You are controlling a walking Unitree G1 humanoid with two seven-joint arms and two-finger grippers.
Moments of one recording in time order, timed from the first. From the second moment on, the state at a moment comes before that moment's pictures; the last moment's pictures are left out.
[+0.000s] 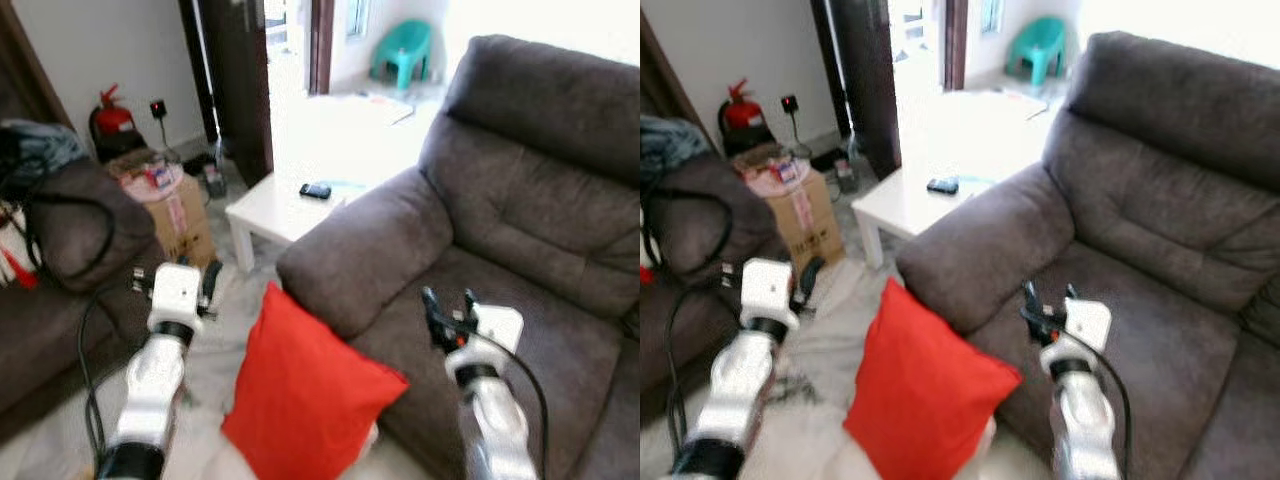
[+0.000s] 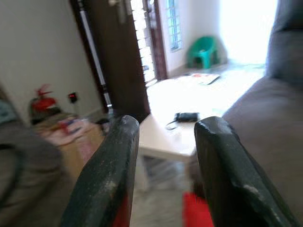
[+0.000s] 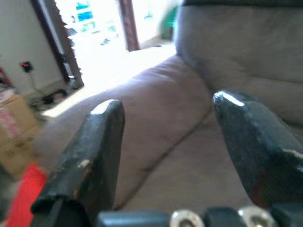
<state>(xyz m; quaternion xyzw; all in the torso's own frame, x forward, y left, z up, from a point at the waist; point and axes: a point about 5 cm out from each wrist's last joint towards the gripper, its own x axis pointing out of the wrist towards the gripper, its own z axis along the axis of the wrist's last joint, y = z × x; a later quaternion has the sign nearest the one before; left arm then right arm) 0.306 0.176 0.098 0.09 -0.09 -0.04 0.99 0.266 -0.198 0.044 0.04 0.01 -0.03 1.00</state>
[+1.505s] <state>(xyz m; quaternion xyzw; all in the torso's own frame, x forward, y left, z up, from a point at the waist) 0.309 0.178 0.094 0.10 -0.07 -0.04 0.99 0.270 -0.181 0.037 0.08 0.04 -0.01 1.00</state>
